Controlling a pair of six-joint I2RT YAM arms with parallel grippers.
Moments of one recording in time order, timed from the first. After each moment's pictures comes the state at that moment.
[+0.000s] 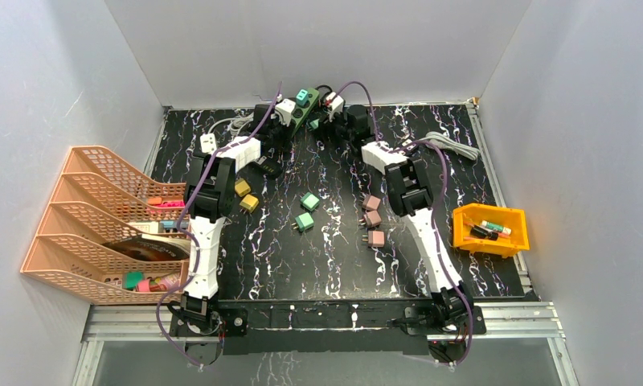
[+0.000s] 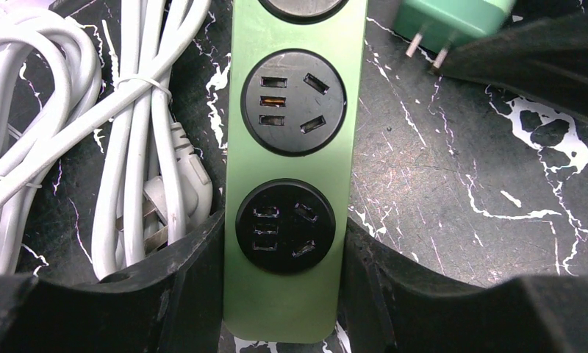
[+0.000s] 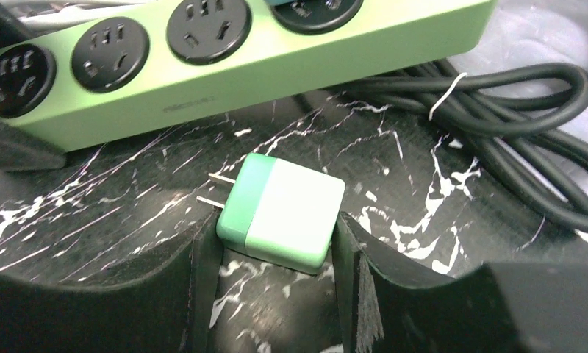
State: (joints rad) left arm -0.26 2.37 1.78 -0.03 0.09 0.22; right arm 0.40 2.82 2.30 0.30 -0.50 -0.12
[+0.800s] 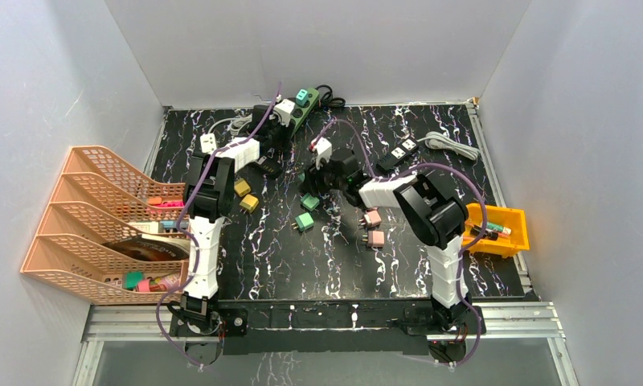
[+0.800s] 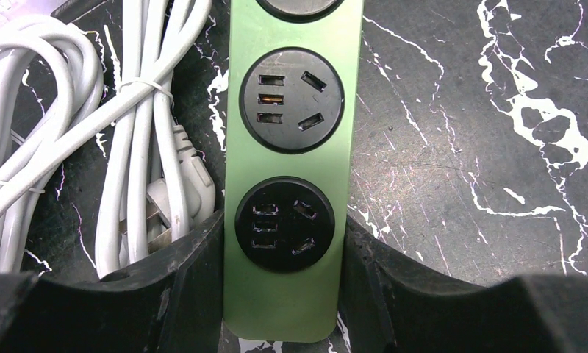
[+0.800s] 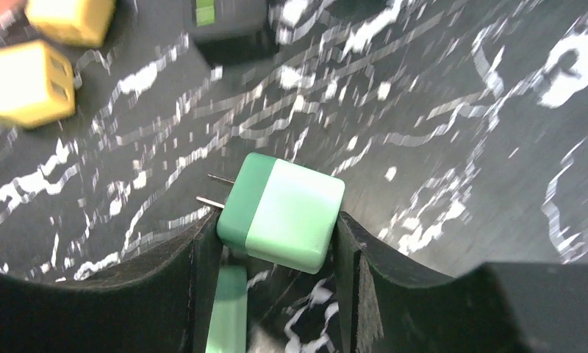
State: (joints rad) left arm -0.25 2.37 1.76 0.00 0.11 0.24; right arm 0.65 2.05 1.18 0.47 -0.26 0.05
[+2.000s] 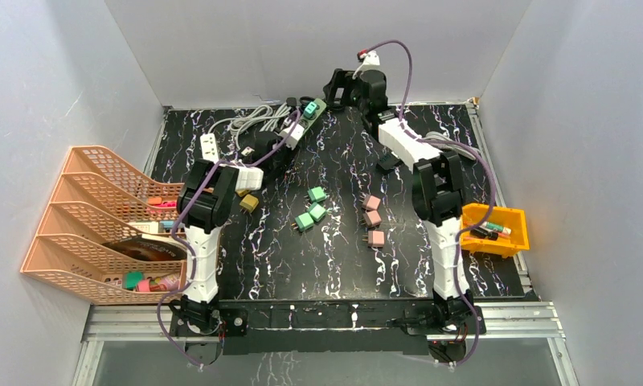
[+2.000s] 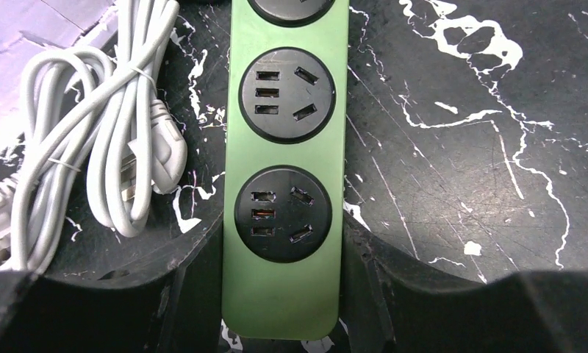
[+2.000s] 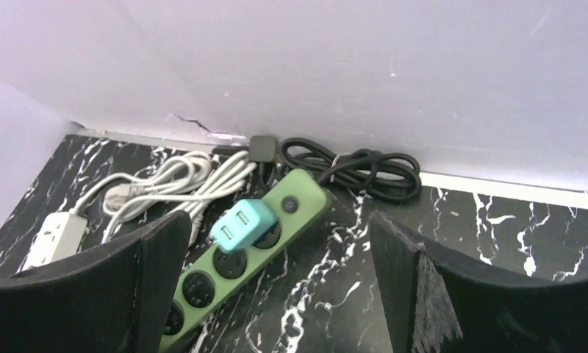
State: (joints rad) left arm -0.32 2.20 1.29 0.49 0.04 0.42; right arm 0.43 2.20 1.85 0.22 -0.03 0.32
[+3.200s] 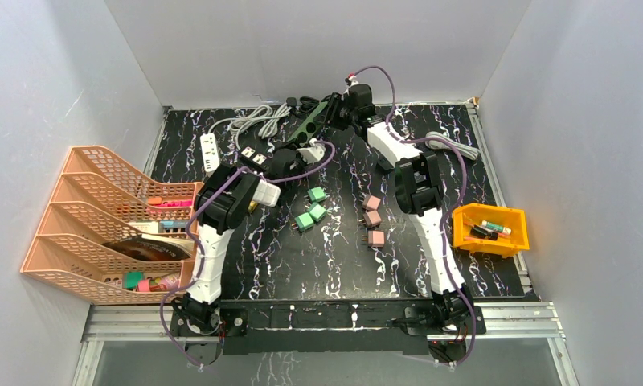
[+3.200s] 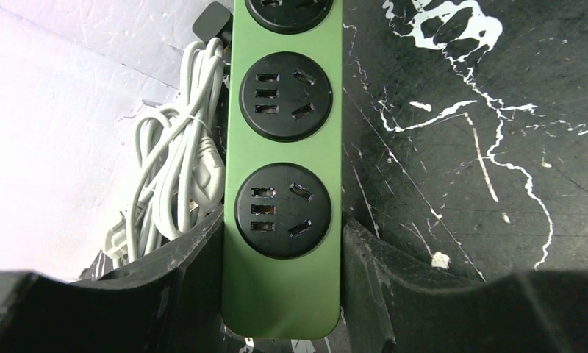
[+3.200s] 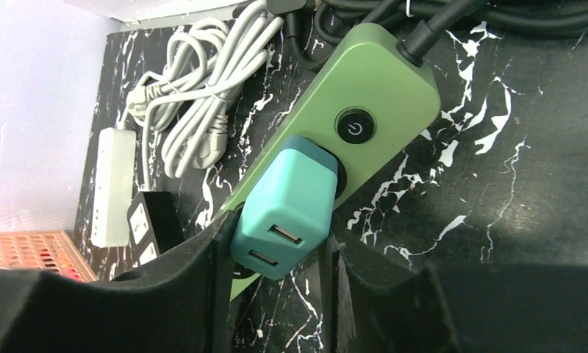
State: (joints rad) left arm -0.47 2.26 1.17 0.85 -0.25 0.78; right arm 0.39 2.60 2.28 -0.11 -0.36 0.63
